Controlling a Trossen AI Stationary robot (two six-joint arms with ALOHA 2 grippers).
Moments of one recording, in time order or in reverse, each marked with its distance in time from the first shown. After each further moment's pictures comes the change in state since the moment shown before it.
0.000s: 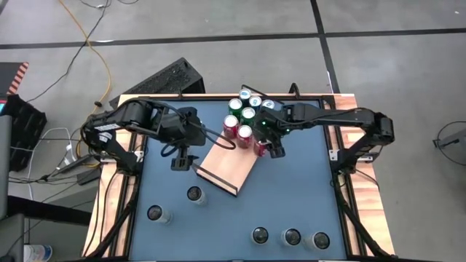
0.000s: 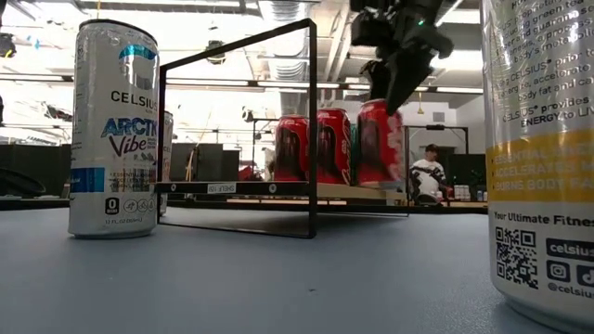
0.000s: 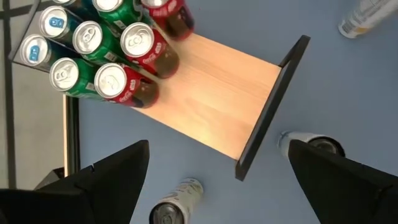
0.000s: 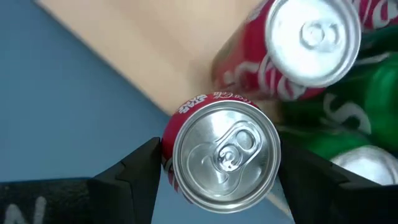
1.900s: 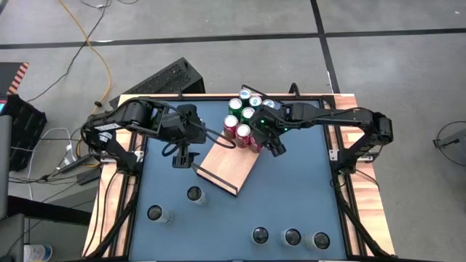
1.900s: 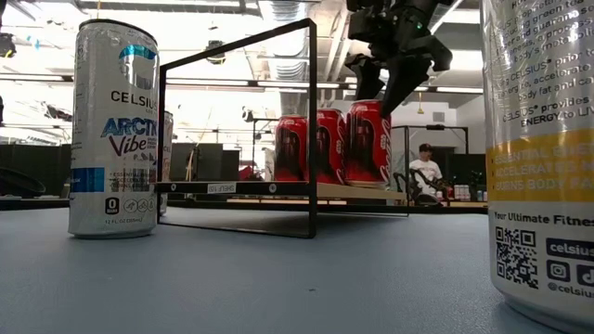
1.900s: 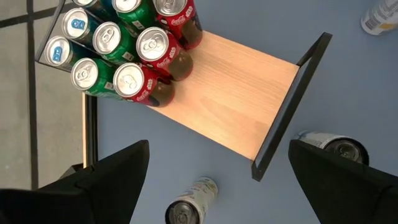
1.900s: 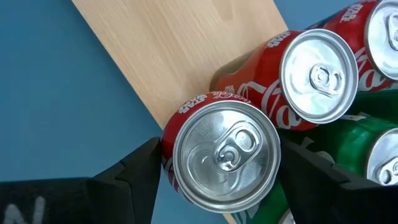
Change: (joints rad) left arm 0.001 0.001 0.000 0.000 -0.059 0.024; right arm -0.018 0.005 0.001 0.062 -0.005 -0.290
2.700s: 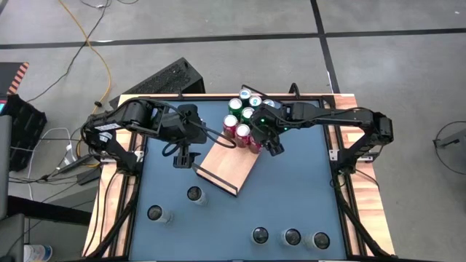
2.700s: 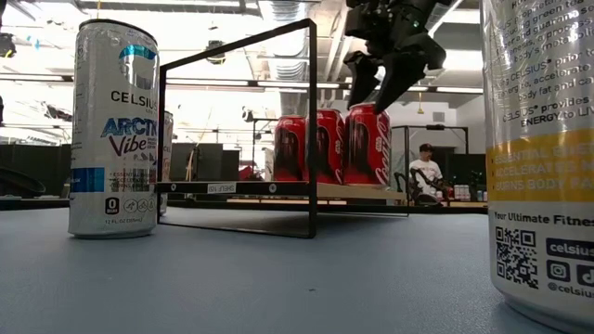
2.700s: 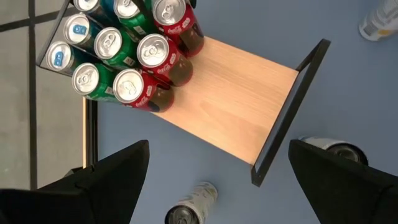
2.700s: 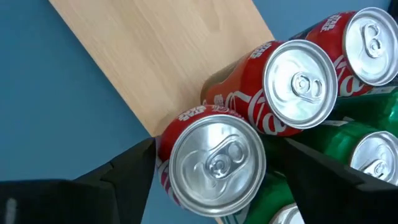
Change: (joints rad) left arm 0.000 0.000 0.000 0.018 0.000 0.001; right arm 0.000 -0.001 0.003 0.032 0.001 0.027
